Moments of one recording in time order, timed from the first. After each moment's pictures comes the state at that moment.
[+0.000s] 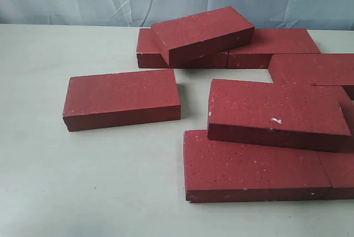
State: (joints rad) left arm 0.00 0.01 0.00 -0.02 0.23 0.01; right arm 0.03 0.17 -0.28 0.25 -0.29 -0.18
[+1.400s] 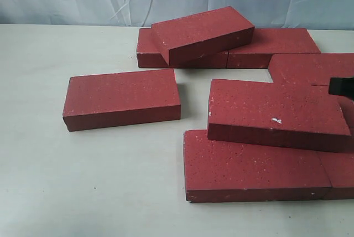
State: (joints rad) left arm 0.00 0.01 0.00 -0.02 0.23 0.01; right arm 0.03 0.96 -0.55 0.30 0.43 -0.18
